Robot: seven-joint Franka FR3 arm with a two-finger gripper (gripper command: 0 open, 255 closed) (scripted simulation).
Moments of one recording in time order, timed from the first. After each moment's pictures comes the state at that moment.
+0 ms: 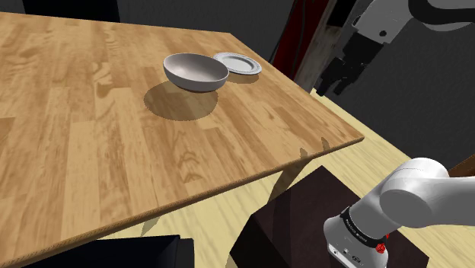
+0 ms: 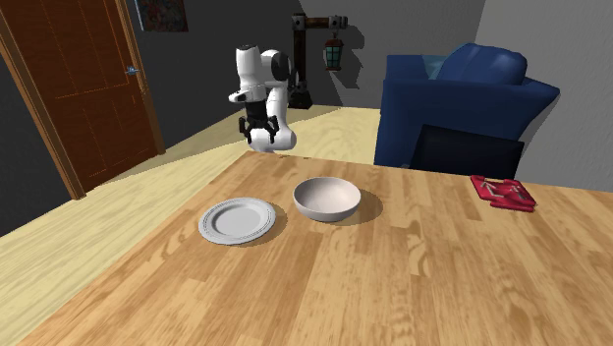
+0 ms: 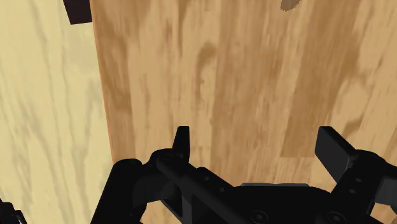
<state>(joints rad) -0.01 -0.83 0.05 -2.39 0.12 1.63 0.11</state>
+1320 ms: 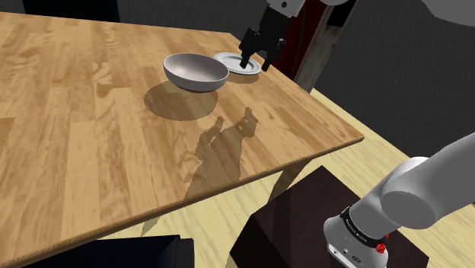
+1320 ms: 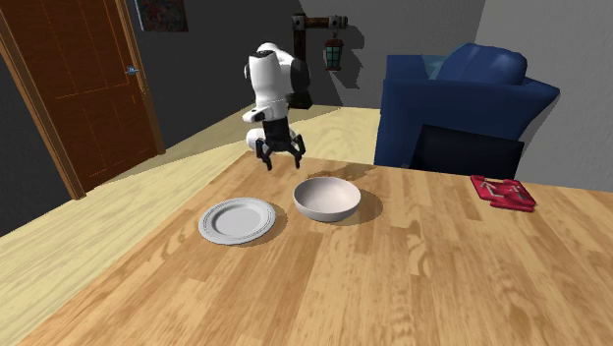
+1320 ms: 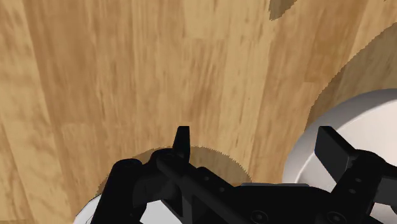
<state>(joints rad) 0.03 -0.18 0.21 -1.89 0.18 1.83 0.27</state>
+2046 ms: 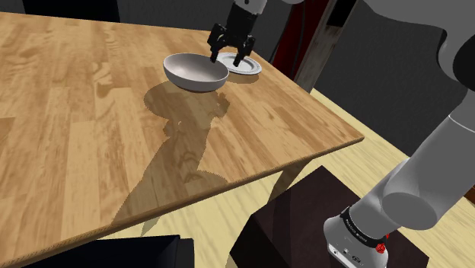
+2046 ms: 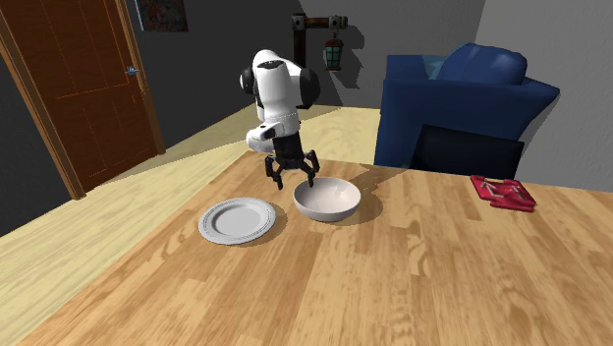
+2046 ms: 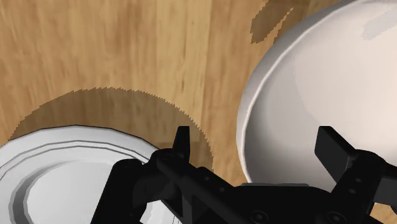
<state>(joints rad) 0.06 0.11 0.26 -1.61 0.13 1.86 0.34</state>
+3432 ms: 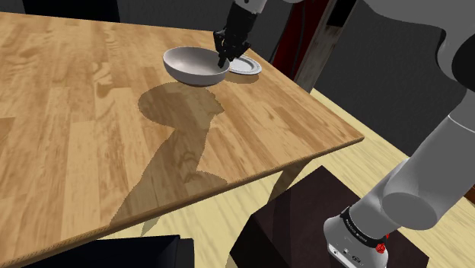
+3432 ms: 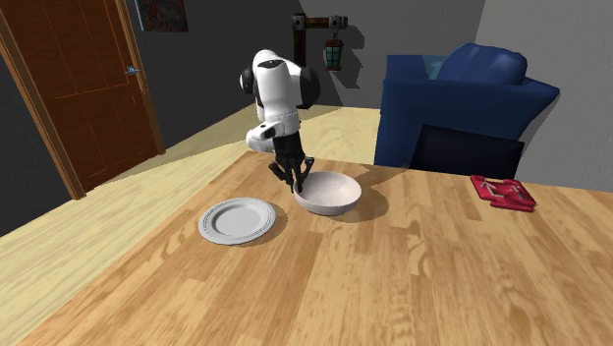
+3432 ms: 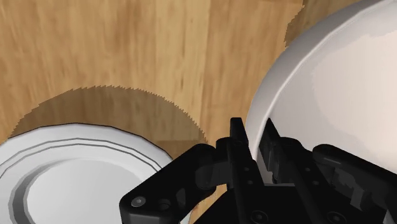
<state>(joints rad) 0.07 0.11 0.26 -1.60 0.13 1.85 0.35</state>
